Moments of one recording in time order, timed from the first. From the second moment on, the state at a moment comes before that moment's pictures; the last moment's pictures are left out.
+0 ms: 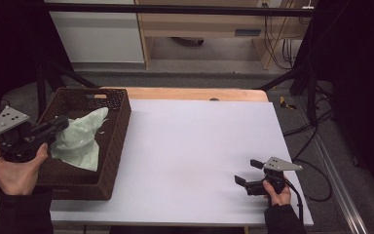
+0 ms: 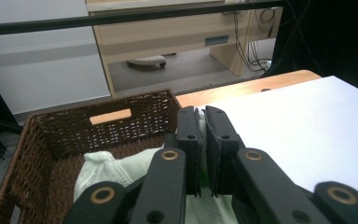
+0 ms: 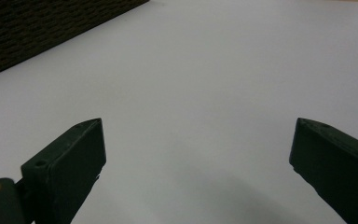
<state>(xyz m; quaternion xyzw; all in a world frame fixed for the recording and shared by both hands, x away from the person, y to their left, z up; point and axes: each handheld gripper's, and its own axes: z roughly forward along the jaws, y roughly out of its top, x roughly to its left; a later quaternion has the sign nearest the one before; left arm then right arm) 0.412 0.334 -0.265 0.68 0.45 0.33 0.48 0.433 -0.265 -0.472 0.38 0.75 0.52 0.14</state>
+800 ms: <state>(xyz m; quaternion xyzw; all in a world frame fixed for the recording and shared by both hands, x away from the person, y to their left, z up) 0.411 0.303 -0.253 0.69 0.42 0.31 0.50 0.433 -0.265 -0.472 0.38 0.75 0.52 0.15</state>
